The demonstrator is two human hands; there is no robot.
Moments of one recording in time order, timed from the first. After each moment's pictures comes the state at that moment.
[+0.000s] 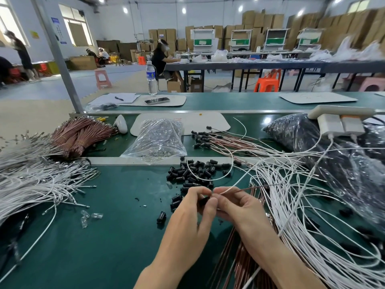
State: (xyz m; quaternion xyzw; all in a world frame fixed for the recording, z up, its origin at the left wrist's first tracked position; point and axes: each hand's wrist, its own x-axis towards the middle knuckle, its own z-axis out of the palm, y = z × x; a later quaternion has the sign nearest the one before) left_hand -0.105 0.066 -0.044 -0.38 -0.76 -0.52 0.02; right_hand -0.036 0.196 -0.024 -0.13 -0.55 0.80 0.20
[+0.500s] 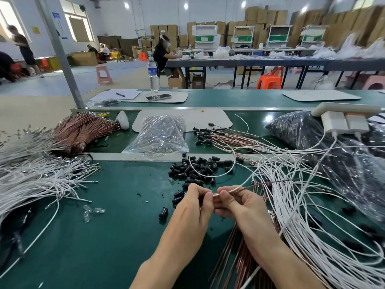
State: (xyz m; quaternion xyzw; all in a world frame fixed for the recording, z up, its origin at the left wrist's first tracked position) left_hand -0.110 0.065 -0.044 -0.37 -0.77 -0.51 -0.01; right_hand -0.038 0.192 -0.027 -0.16 -0.60 0.75 0.22
